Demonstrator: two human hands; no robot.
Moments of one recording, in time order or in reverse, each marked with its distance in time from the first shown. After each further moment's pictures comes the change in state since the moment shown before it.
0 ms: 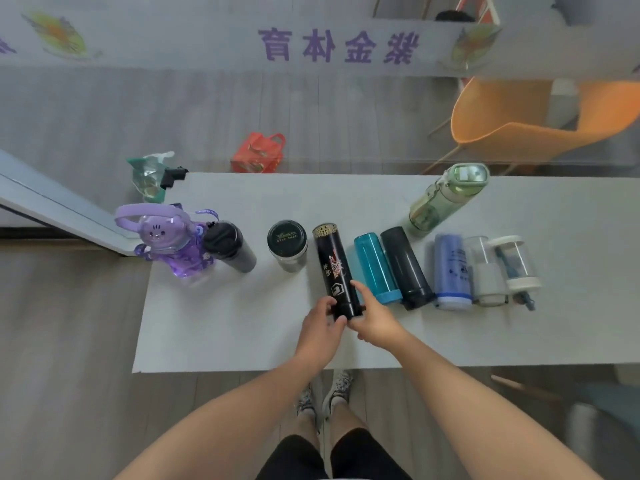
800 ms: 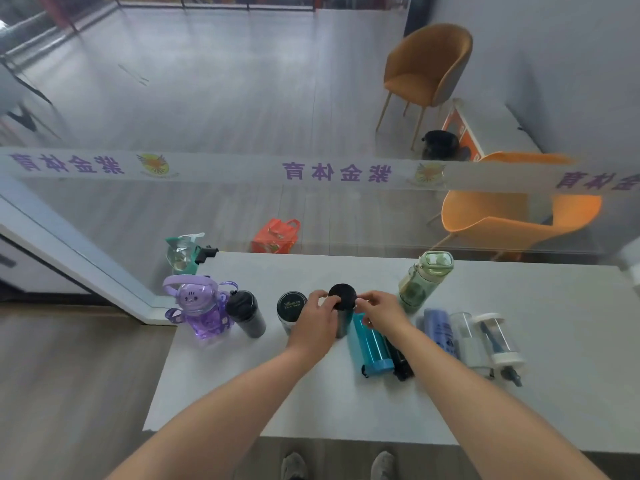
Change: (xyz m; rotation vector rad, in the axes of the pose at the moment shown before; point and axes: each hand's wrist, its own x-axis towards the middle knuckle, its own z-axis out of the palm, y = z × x) left_hand 0.013 0.135 -0.084 0.353 0.256 0.436; right_hand -0.017 -0.118 -0.112 0.247 0.229 -0.127
